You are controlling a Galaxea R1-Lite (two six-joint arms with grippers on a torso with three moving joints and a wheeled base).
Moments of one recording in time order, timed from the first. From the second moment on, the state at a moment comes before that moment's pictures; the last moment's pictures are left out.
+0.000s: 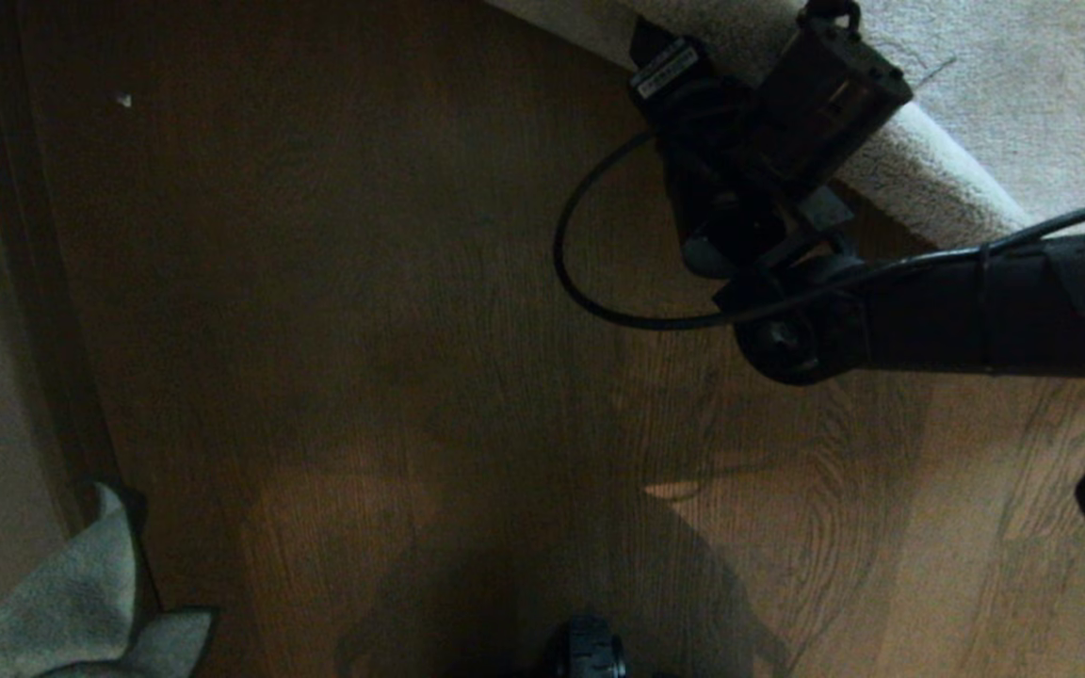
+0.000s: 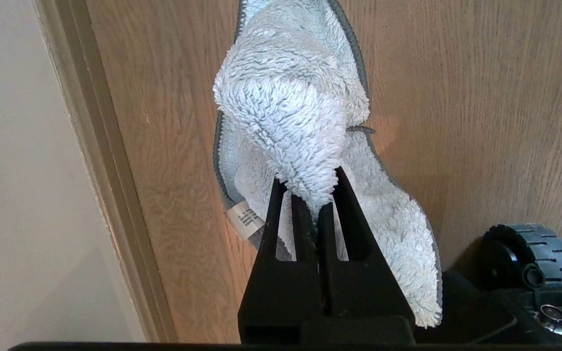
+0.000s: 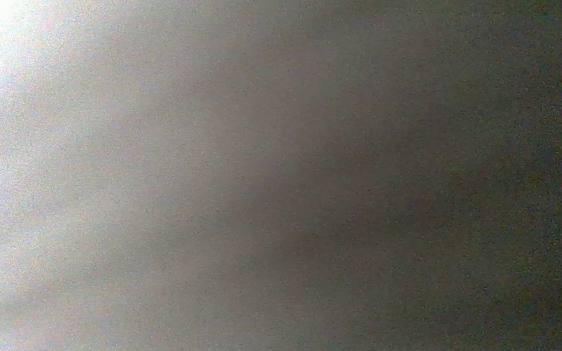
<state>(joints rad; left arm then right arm) 0.00 0.00 0.00 -0.01 0.00 0.03 0.73 2.09 -1.72 -1.05 -0.60 0.43</state>
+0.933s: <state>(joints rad) 0.00 0.00 0.00 -0.01 0.00 0.03 0.84 2.14 -1.77 -1.09 -0.59 0.03</state>
